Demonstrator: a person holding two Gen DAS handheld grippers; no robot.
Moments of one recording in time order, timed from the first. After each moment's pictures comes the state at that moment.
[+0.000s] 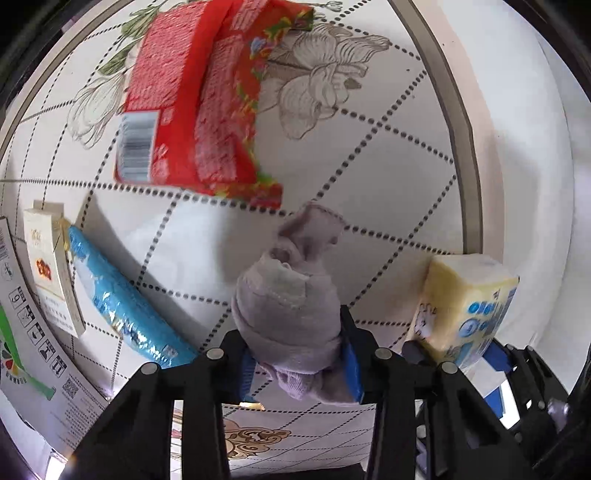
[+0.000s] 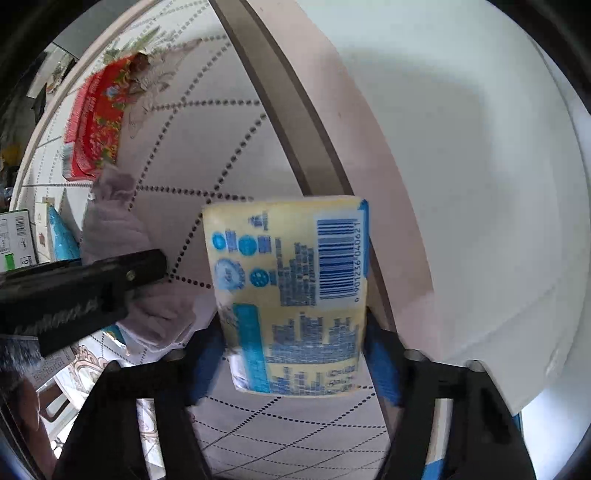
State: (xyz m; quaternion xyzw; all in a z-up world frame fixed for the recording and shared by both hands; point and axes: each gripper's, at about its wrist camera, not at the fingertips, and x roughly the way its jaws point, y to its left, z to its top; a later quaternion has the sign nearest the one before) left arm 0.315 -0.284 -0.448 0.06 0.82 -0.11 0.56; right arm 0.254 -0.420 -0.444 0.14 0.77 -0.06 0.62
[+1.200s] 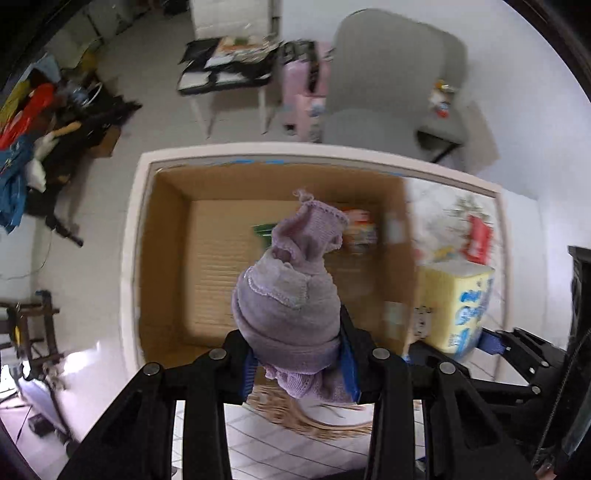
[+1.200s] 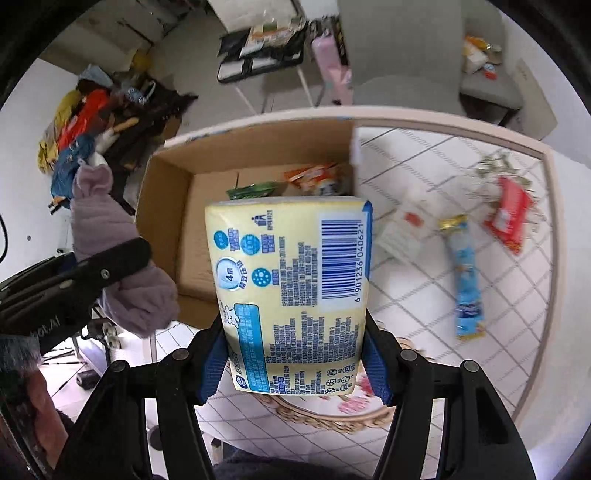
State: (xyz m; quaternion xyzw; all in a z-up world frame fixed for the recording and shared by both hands) left arm 0.250 0.150 -0.214 -0.07 0.67 0.03 0.74; right arm 0.258 -0.001 -0.256 0.02 0.70 0.17 0.69
